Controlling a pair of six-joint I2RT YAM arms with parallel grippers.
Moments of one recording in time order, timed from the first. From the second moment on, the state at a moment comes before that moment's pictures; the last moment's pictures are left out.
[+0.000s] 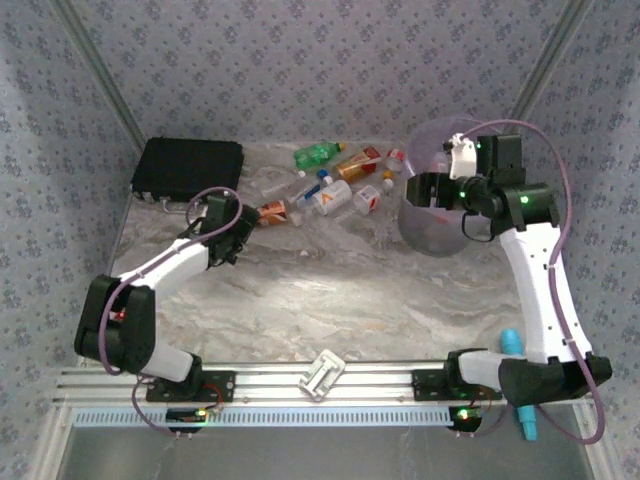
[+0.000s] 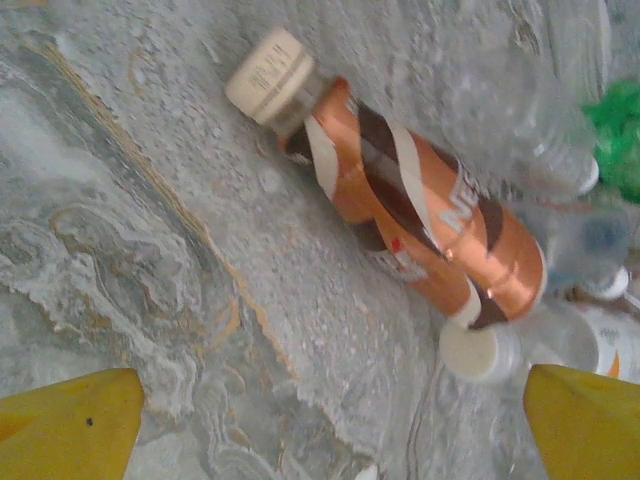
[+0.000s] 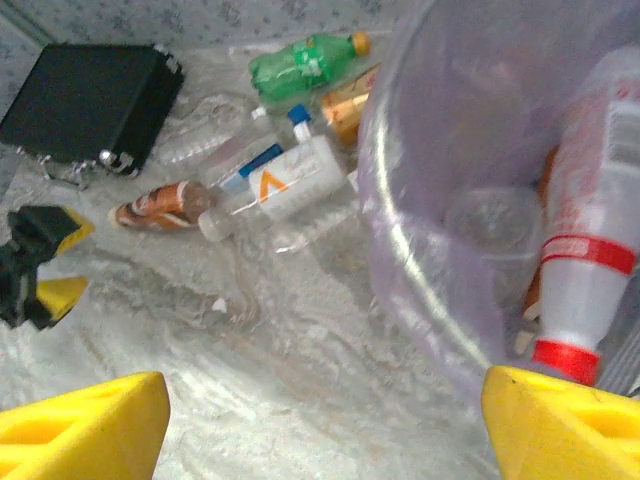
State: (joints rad) left arm -0.31 1.46 0.84 -0.23 -0.08 -1.32; right arm 0.12 1.24 1.55 -1.05 -0.33 0.13
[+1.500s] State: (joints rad) left arm -0.26 1.70 1.06 -0.18 -0.05 -1.50; right arm 0.13 1.10 1.44 -1.05 -0.34 0.14
